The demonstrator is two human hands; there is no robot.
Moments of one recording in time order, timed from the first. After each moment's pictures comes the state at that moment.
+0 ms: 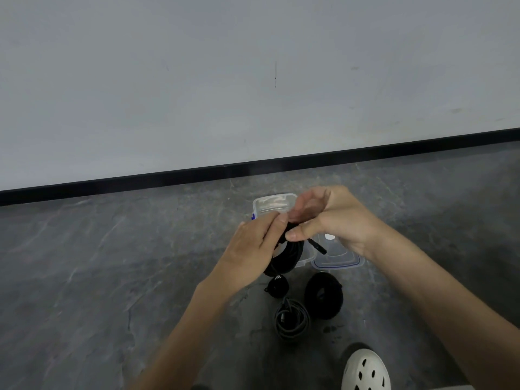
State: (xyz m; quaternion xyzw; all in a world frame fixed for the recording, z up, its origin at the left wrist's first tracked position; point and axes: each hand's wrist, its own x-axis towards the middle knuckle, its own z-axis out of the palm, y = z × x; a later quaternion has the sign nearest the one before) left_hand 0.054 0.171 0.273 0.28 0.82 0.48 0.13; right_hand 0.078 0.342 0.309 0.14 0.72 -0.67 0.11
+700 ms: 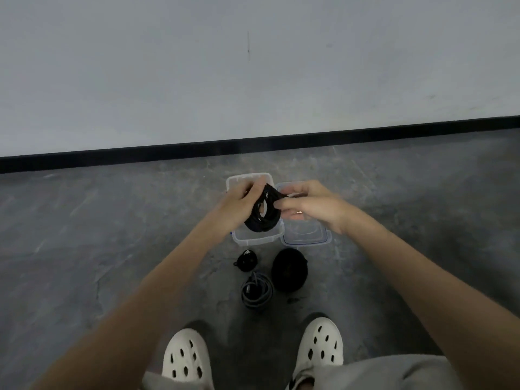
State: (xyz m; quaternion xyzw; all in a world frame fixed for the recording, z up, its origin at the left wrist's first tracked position) left_hand 0.045 0.234 0.236 0.15 0.79 0.55 0.22; right_hand 0.100 0.403 0.261 0.18 0.76 -0.59 0.19
